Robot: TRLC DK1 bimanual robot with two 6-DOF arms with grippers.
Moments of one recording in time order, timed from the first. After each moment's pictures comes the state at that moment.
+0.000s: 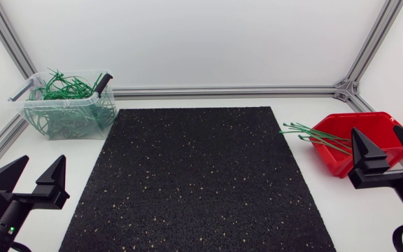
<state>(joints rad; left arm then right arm) 0.00 0.06 0.02 -0.01 0.01 -0.03 0.01 0.15 0.23 -0.05 0.04 -0.10</state>
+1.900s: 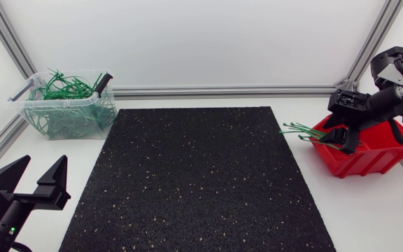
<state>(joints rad) -0.02 0.06 0.02 -0.01 0.01 -0.03 -0.24 1.66 1.16 -0.69 -0.25 -1.29</state>
